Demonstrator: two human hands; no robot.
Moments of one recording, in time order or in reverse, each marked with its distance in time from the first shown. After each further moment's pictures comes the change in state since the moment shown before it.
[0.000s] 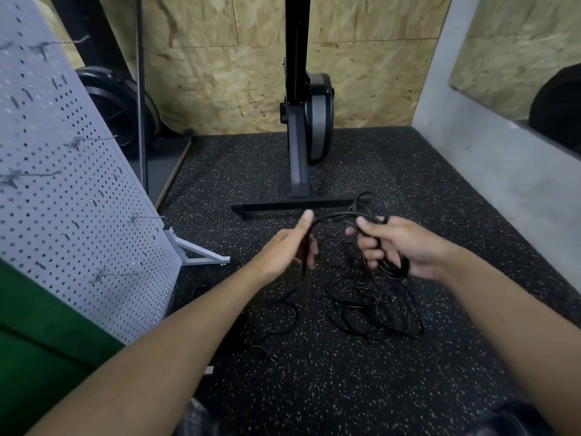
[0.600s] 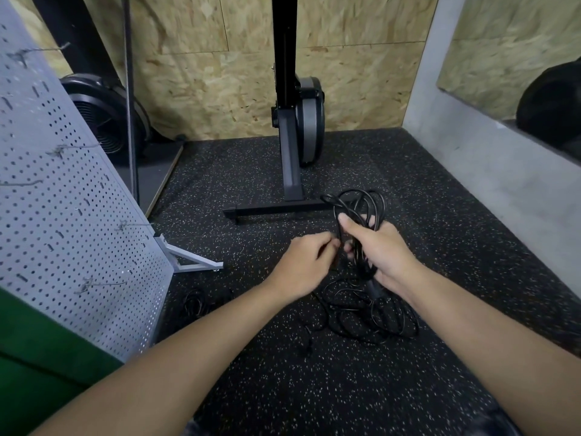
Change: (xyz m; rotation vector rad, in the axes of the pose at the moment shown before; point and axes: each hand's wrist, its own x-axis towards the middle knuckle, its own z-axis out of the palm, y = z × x) left_hand 0.001 0.022 0.047 0.277 0.148 0.309; right_hand 0.016 0.022 0.026 0.090 0.526 -0.225
